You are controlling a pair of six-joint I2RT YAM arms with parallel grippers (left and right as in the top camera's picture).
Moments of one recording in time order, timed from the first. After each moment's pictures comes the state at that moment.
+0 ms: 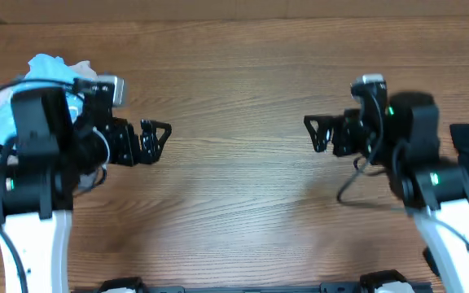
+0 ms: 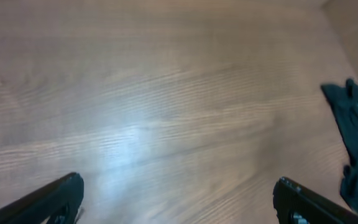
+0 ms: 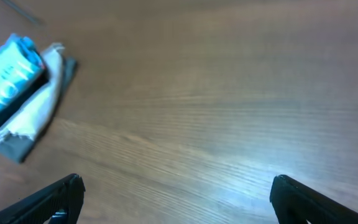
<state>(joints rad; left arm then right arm) 0.09 1.19 1.41 -1.12 0.53 0.00 0.16 1.16 1.12 -0.70 -0.34 0.17</state>
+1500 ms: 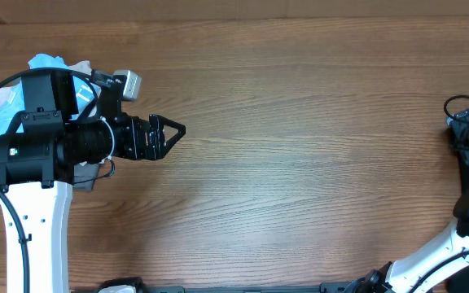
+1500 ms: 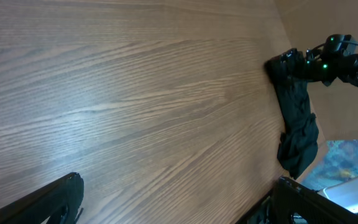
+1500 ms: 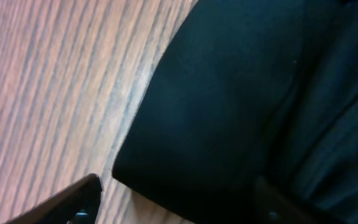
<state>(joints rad) 0.09 1.28 1.46 -1.19 0.75 0.04 -0.65 2.06 1.35 -0.41 0.03 0.59</state>
